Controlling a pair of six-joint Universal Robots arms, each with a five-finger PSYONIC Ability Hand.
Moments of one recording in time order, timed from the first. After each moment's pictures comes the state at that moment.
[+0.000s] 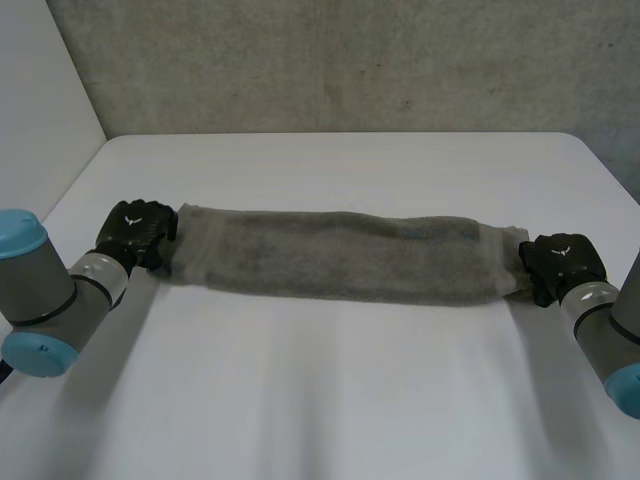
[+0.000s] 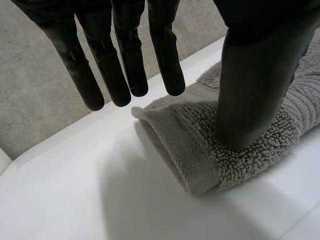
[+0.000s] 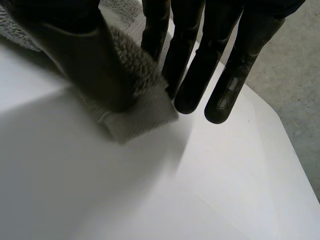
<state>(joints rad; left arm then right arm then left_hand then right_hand) 4.62 -2.24 -1.55 3.61 -1.27 3.42 1.66 -1.04 1.72 -0.36 1.48 2.66 0.69 0.70 0.70 0.69 0.52 1.19 1.19 1.18 1.18 1.01</state>
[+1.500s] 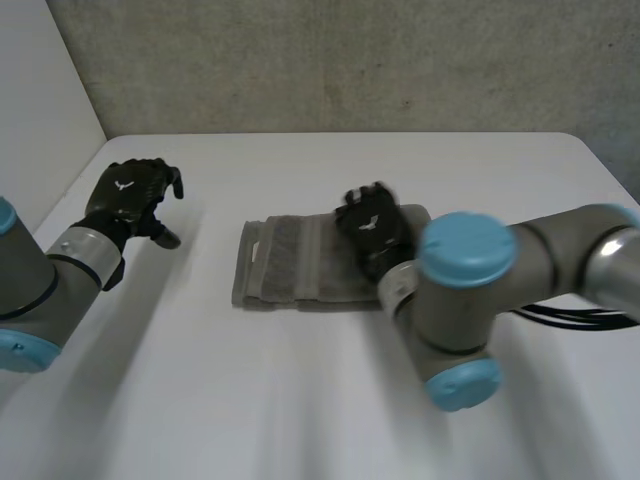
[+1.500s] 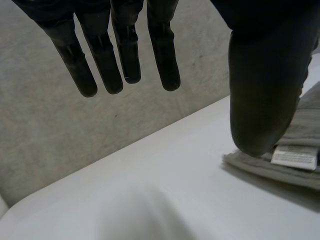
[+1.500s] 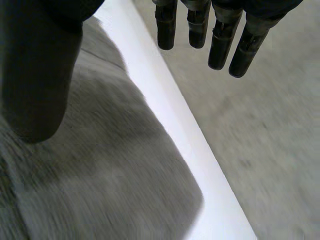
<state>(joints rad) 4.57 -2.01 -1.65 3.61 -1.26 3.26 2.24 -0.87 1.29 -0.29 1.65 2.46 0.50 0.51 0.52 0.52 0.30 0.24 0.25 0.25 0.26 0.06</state>
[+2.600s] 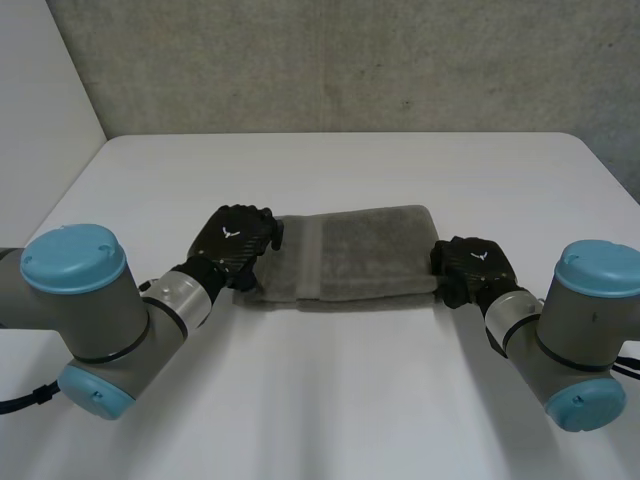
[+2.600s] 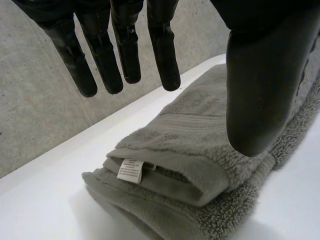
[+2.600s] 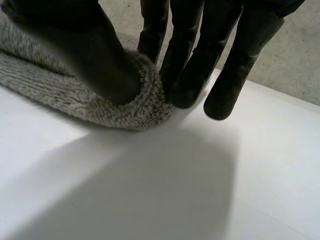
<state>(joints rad) 4.31 -2.09 -1.66 3.60 -1.26 3.34 1.88 -0.96 1.68 -0.44 1.39 3.04 0.50 0.51 0.52 0.52 0.32 1.28 1.27 1.29 1.29 1.11</state>
